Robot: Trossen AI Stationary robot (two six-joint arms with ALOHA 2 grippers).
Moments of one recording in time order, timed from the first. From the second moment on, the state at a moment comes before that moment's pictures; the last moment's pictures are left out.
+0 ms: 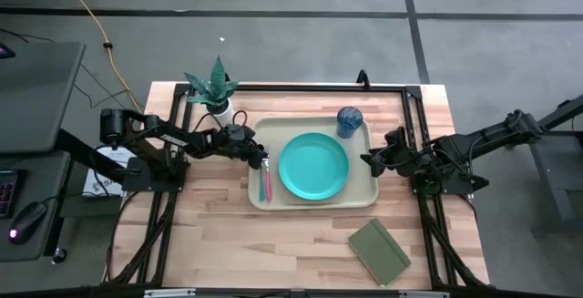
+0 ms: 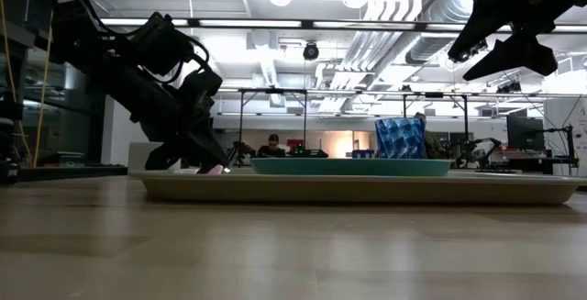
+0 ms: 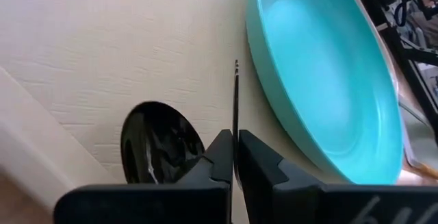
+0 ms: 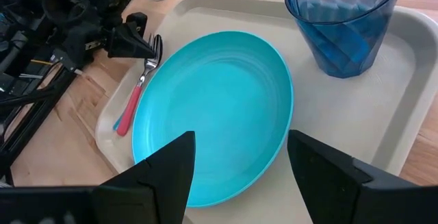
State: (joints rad) left arm 0.39 1.53 0.35 0.53 0.12 -0.76; right arm 0.32 0.75 0.61 -0.65 0.60 1.19
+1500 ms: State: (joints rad) left arm 0.40 1.64 0.45 0.54 0.06 -0.73; right arm 0.32 0.75 0.61 -0.65 0.62 1.20
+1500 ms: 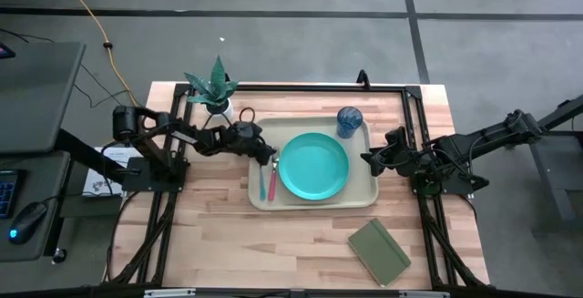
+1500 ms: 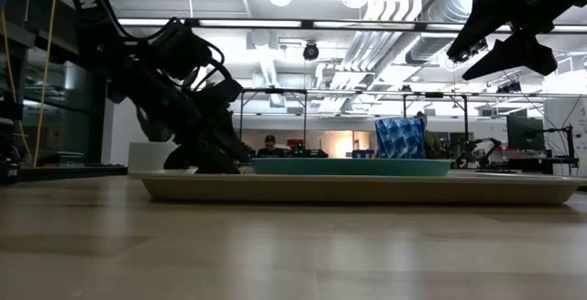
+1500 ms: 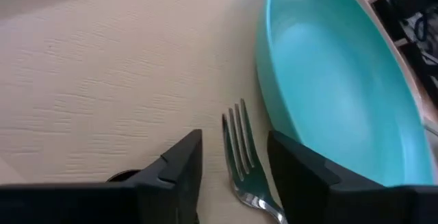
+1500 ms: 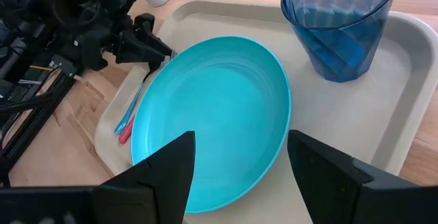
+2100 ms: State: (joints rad) left arm 0.48 1.44 0.45 0.55 0.21 -0.70; right arm 0.32 0.75 0.61 -0.65 0.63 1.19
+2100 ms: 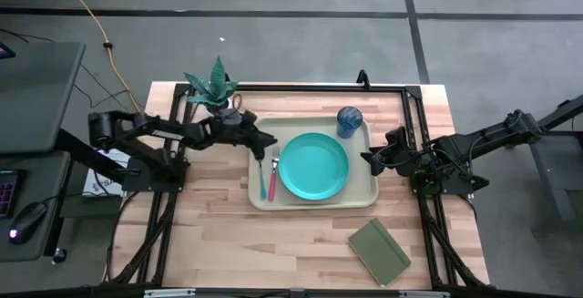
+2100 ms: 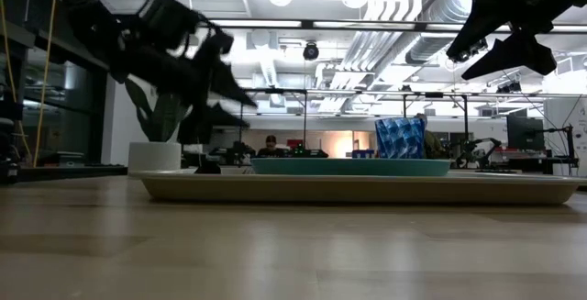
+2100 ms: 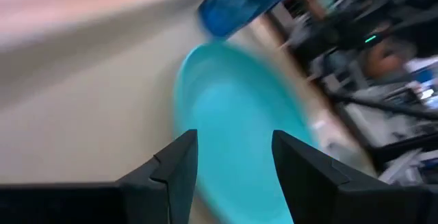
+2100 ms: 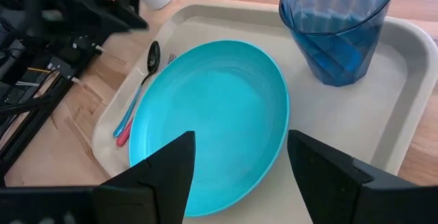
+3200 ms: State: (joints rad) left arm 0.38 0.92 0.54 0.68 0.13 -0.47; right arm 0.32 0.74 0.61 -0.36 0.59 0.81
